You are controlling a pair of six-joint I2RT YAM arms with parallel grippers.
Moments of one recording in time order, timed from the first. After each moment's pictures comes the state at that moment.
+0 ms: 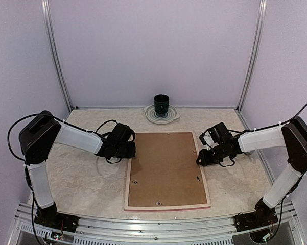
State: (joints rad) left arm -0.73 1.93 1.04 0.03 -0.25 -0.56; right arm 0.52 1.62 0.79 -0.19 -0.13 0.31
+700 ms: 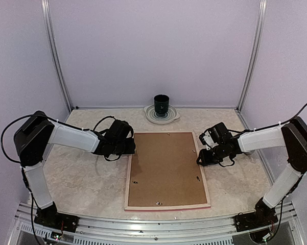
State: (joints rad) left arm -0.73 1.87 1.03 0.03 -0.27 -0.57; right arm 0.52 1.62 0.80 -0.19 -0.13 0.30
